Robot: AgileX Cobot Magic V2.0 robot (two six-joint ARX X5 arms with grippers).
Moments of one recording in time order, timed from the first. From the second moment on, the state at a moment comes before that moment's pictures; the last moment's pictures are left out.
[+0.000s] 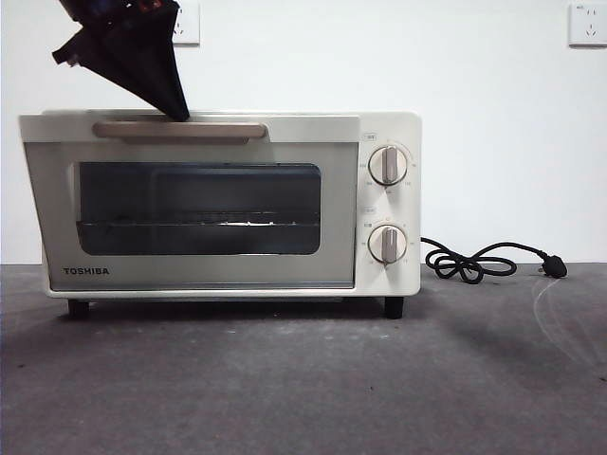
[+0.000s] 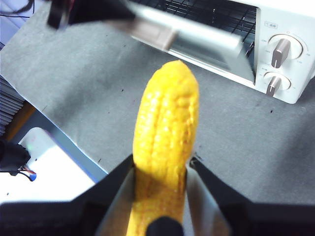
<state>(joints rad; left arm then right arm) -0.44 1.43 1.32 -0.84 0.21 0.10 0.72 1.00 1.20 -0.92 -0.19 0.21</state>
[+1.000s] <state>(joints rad) -0.64 1.01 1.29 -1.02 0.18 0.11 0.81 1.02 1.20 -0.73 -0.19 0.21</state>
